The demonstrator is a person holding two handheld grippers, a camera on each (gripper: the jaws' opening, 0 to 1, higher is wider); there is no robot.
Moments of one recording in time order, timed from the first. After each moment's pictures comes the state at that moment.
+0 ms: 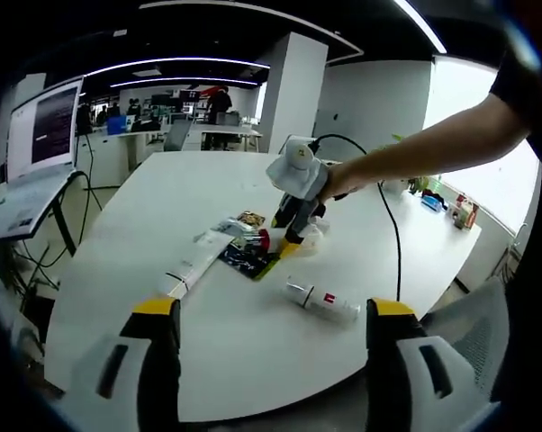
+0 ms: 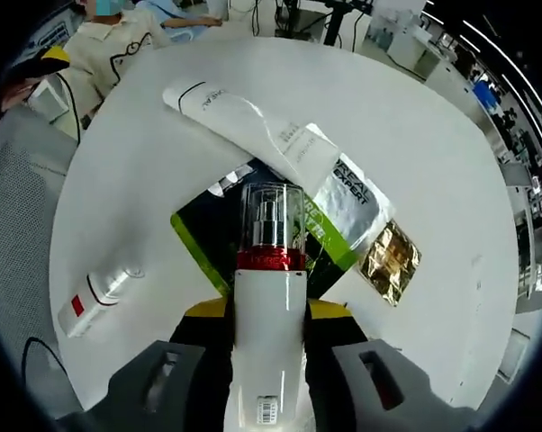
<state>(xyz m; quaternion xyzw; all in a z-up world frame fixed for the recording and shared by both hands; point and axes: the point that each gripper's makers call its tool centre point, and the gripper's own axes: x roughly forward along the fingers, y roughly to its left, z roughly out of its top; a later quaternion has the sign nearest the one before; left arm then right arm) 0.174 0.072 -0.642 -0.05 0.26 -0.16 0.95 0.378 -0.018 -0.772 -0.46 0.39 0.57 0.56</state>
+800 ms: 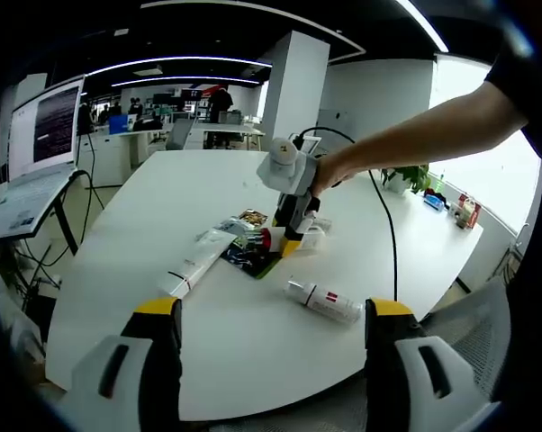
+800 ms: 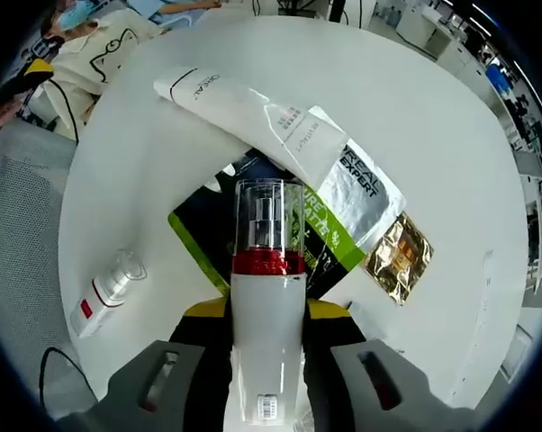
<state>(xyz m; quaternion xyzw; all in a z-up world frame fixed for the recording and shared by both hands) 0.175 0.074 -0.643 -0.05 0.26 -0.16 0.95 0.378 -0.018 -0.778 -0.46 0.43 0.55 0.54</state>
